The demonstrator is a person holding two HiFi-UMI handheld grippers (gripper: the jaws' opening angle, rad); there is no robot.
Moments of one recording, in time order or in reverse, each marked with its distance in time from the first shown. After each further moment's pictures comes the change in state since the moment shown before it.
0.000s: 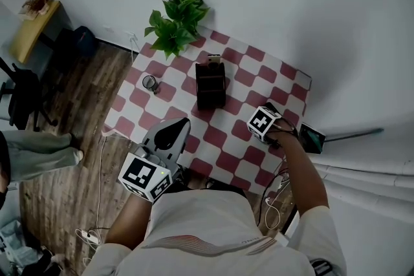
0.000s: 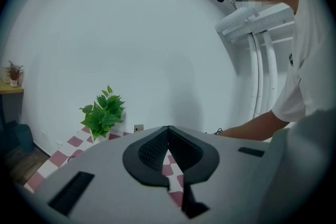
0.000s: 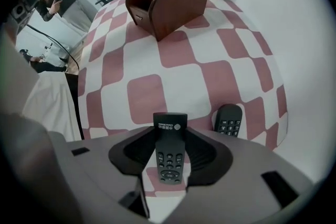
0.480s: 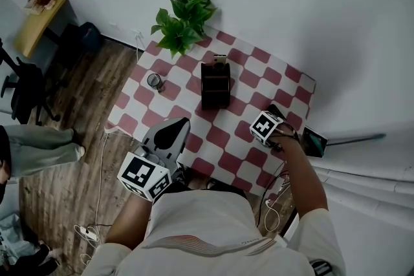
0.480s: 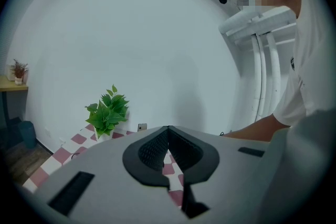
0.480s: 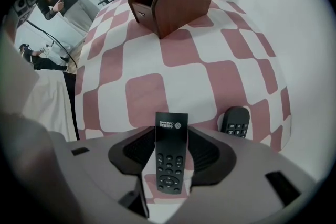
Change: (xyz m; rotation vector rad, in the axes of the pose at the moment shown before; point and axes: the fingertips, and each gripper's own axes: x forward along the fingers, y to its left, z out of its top) left arm -0.010 0.008 -0.001 -0.024 -0.001 0.031; right arm 0.013 0.004 0.004 -0.014 -0.036 -0.007
